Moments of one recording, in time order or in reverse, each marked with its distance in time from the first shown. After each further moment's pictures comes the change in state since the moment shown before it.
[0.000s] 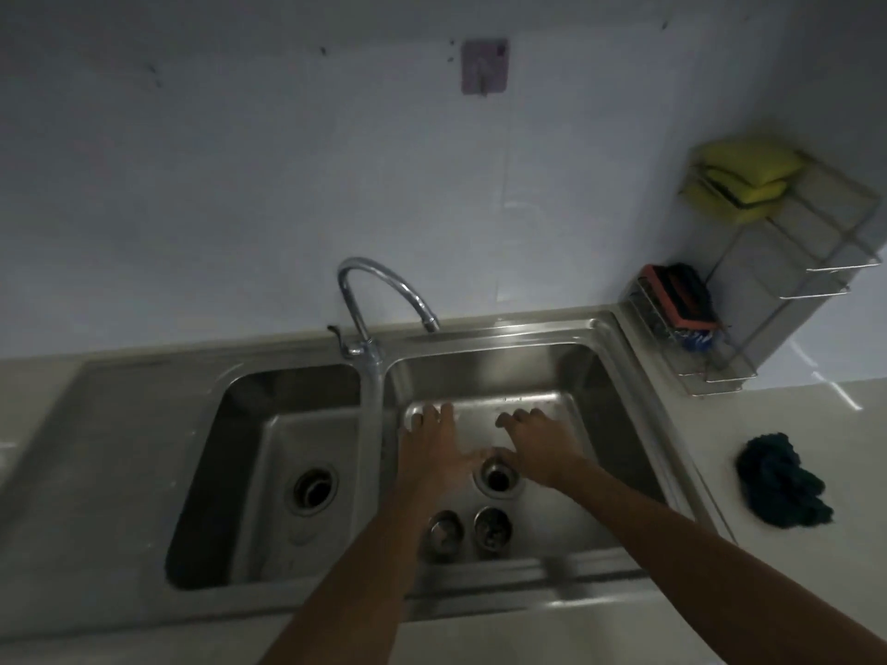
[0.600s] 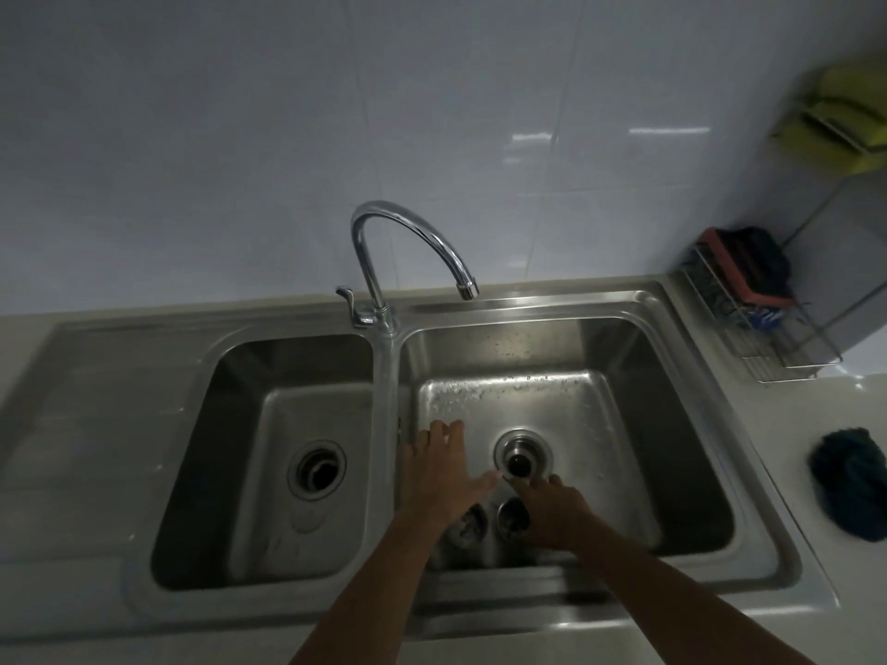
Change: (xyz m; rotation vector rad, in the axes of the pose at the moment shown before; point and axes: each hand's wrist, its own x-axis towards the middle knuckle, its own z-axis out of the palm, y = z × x) left_hand 0.003 -0.063 0.072 -0.017 -0.010 0.006; right_hand -0.004 -0.022 0.139 -0.025 -0.408 0.056
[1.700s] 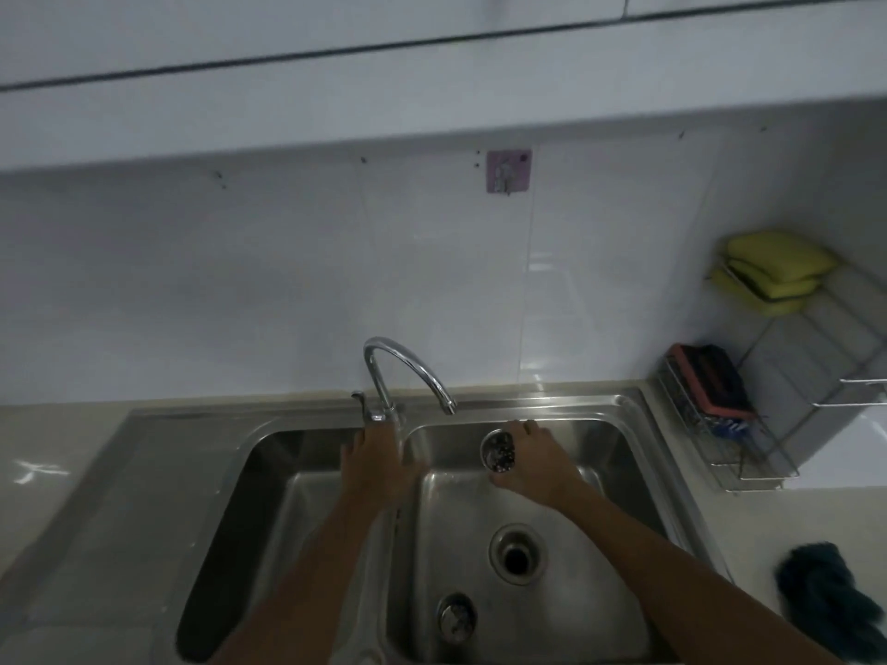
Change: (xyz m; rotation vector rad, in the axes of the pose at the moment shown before) left_hand 0.029 0.011 -0.173 -0.008 0.232 -0.191; right_hand -0.029 0.022 -0.223 0.372 0.510 -0.085
